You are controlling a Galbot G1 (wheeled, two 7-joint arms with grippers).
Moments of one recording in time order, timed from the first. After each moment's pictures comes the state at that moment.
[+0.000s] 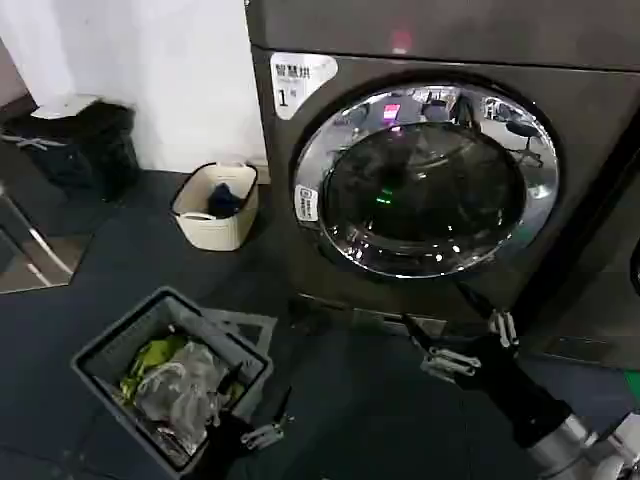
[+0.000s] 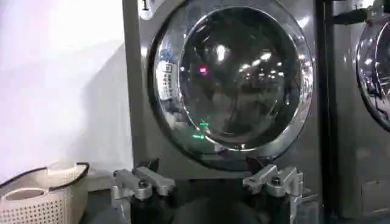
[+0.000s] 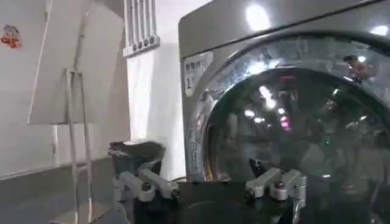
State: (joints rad) left arm 1.85 -1.45 -0.52 -2.12 -0.05 -0.33 0.34; right arm -1.66 1.30 0.87 2.57 0.51 -0.39 -0.41
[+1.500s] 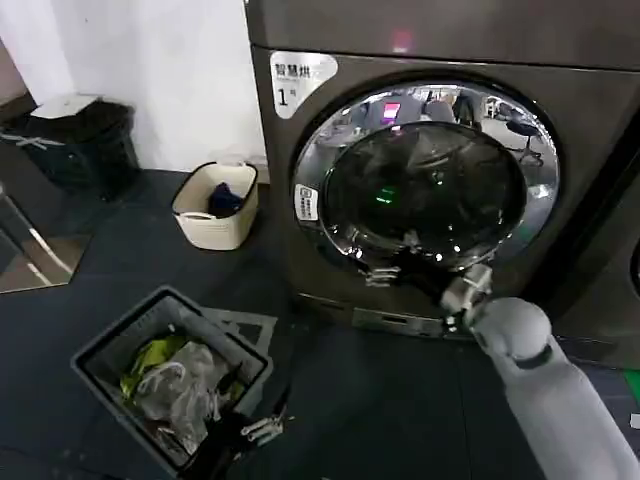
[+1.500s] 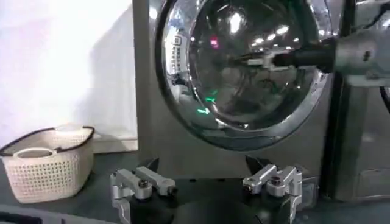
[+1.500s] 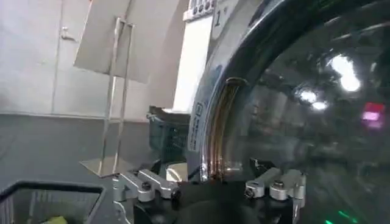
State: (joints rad) left arm 1.88 -1.50 -0.56 -2.23 -0.08 -0.07 0.38; right arm -0.71 1.08 0.18 1.71 0.42 -0.20 -0.50
